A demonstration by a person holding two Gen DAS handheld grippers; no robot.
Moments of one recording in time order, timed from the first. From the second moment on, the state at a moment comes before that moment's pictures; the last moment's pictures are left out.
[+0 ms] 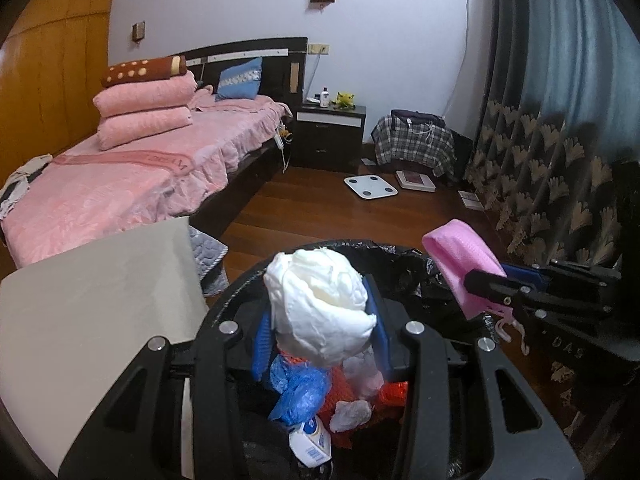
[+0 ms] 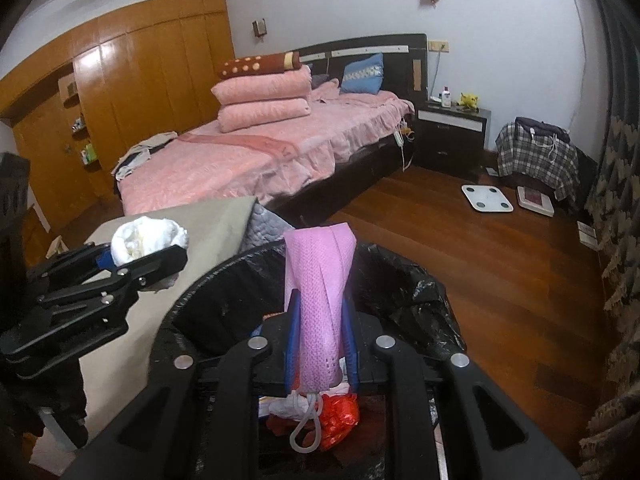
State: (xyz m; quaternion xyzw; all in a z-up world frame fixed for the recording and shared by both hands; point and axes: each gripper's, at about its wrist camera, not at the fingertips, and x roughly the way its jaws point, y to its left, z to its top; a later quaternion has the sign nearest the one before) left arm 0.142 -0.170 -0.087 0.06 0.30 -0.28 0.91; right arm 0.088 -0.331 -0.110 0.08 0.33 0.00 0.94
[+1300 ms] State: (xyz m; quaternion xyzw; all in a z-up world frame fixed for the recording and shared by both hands) left arm 0.060 -0.047 -0.005 0.03 0.27 -0.17 0.95; right arm 0.031 -0.262 -0.023 0.08 0.28 0.06 0.95
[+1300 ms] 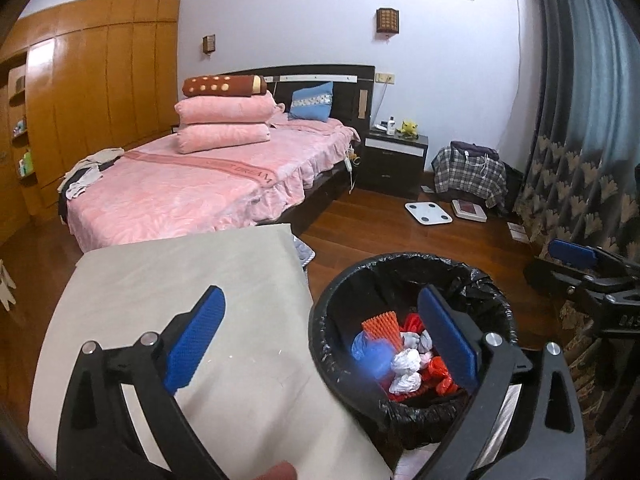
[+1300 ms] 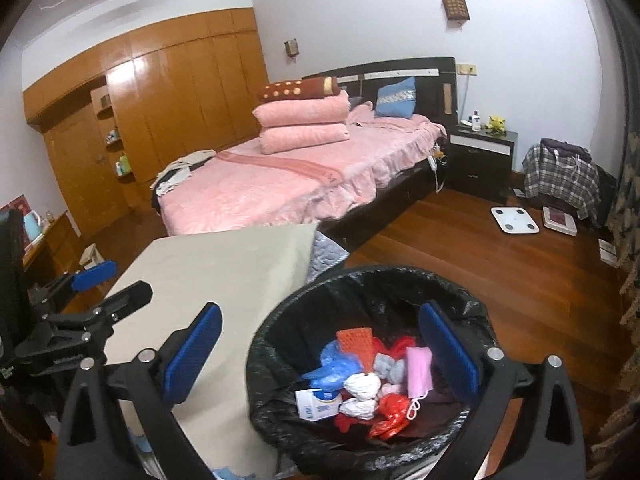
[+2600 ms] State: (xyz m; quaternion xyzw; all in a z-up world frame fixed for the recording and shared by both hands) left arm 0.013 -0.024 0.009 0.02 0.24 -0.15 0.96; right arm 0.008 -0.224 -0.007 0.05 0.26 0.08 0.96
